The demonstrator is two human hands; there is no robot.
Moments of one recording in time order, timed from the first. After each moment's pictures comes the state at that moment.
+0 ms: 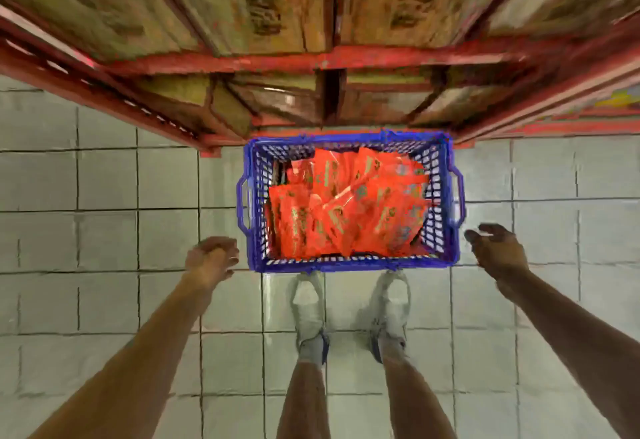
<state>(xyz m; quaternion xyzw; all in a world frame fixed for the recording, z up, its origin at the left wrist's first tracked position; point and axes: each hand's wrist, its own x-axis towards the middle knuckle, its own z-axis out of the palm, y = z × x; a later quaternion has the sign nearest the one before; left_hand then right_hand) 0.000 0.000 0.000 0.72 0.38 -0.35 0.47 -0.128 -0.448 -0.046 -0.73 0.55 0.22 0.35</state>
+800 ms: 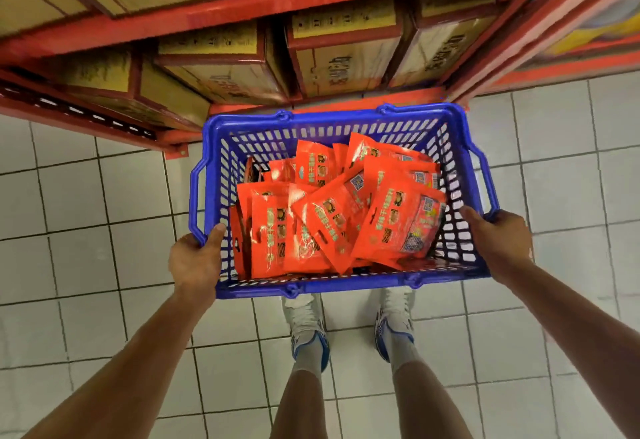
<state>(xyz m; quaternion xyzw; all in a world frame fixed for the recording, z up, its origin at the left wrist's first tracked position) -0.024 -0.045 -0.068 0.82 0.37 -0.22 0.38 -0.173 -0.463 -0.107 -0.73 0.58 0.12 0.35</state>
